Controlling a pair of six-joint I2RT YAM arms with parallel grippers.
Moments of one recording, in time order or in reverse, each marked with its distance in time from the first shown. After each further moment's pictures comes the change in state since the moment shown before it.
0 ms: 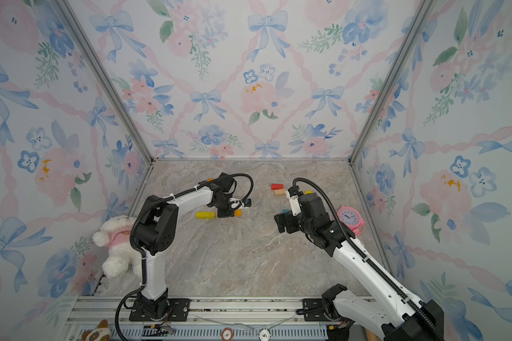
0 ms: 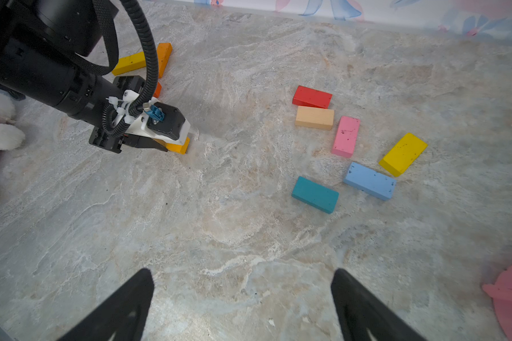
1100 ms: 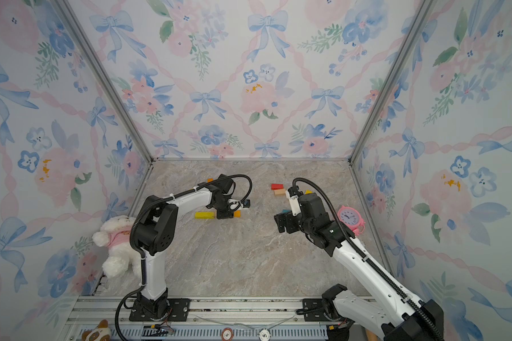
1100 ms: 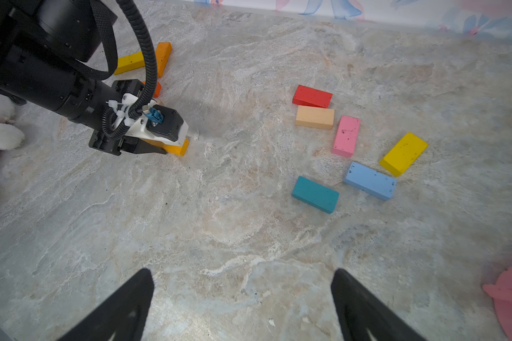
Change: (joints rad) left arm 0.010 -0.006 -0.038 0.027 -0.003 -0.014; right arm 0.000 0.003 0.000 0.000 0.000 0.000
